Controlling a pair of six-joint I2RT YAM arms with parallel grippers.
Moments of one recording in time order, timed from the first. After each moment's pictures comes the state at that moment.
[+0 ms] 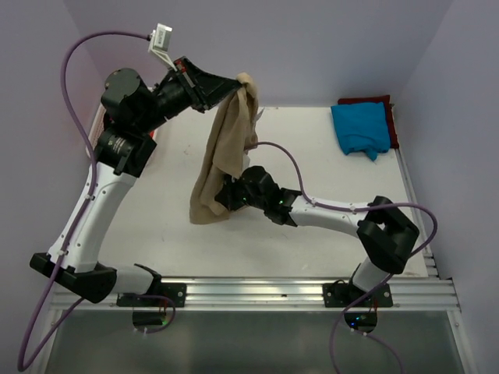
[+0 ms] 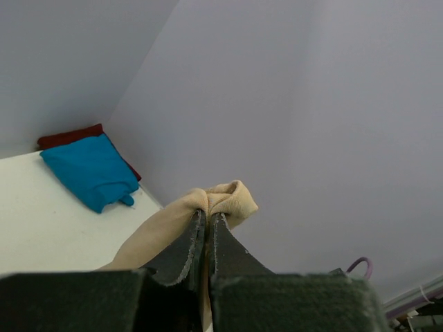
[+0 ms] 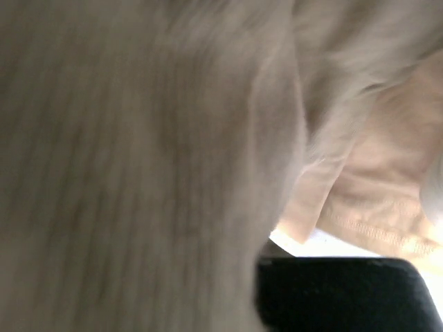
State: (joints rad) left arm -0.44 1.35 1.74 -0.17 0.50 -0.81; right arm 0.95 1.66 1.04 0.23 -0.04 0.49
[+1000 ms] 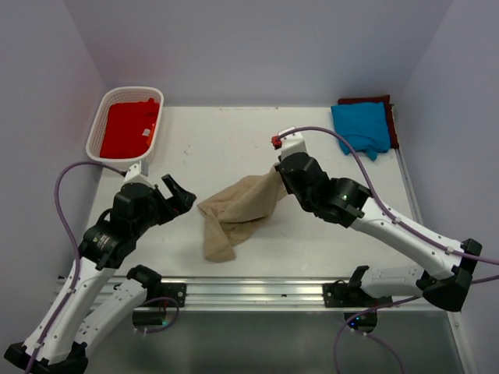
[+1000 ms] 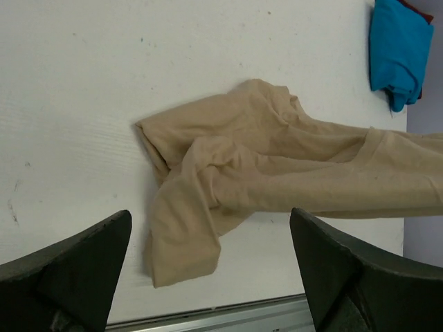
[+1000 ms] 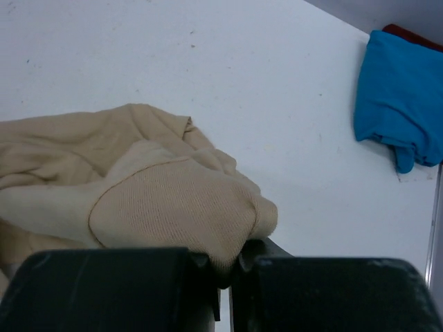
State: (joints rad) left arm -0.44 0.64 0.87 -0.81 -0.14 -0.80; right arm 0.97 1.20 1.28 -0.66 0.71 0.14
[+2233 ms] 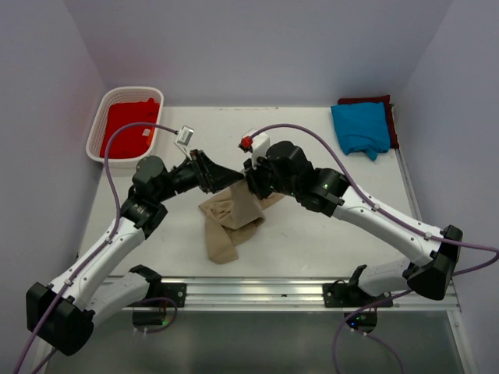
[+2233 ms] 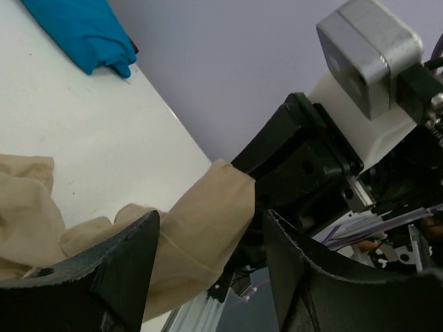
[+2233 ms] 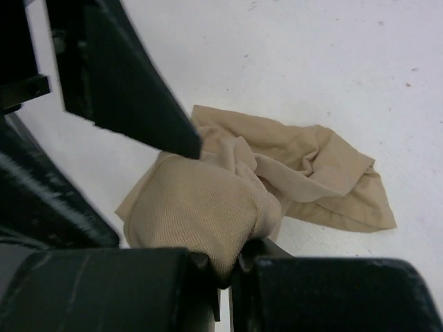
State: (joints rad) left arm -0.46 0.96 0.76 0.25 0.61 -0.88; right arm 0.95 1.35 1.36 -0.52 0.05 0.14
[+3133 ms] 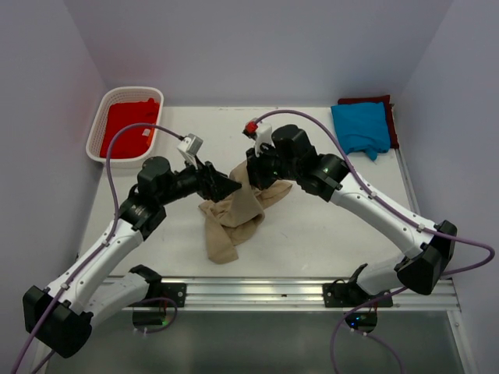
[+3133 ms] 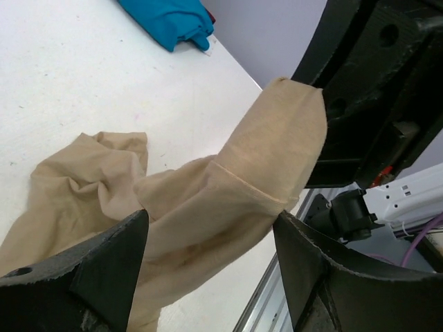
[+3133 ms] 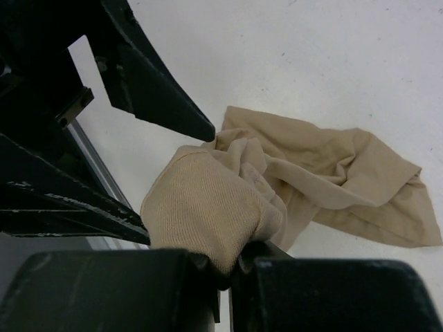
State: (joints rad) left arm -0.48 0.93 0.78 -0.02 0.52 -0.51; right arm 0.83 1.42 1.43 -0.56 -0.17 0.19
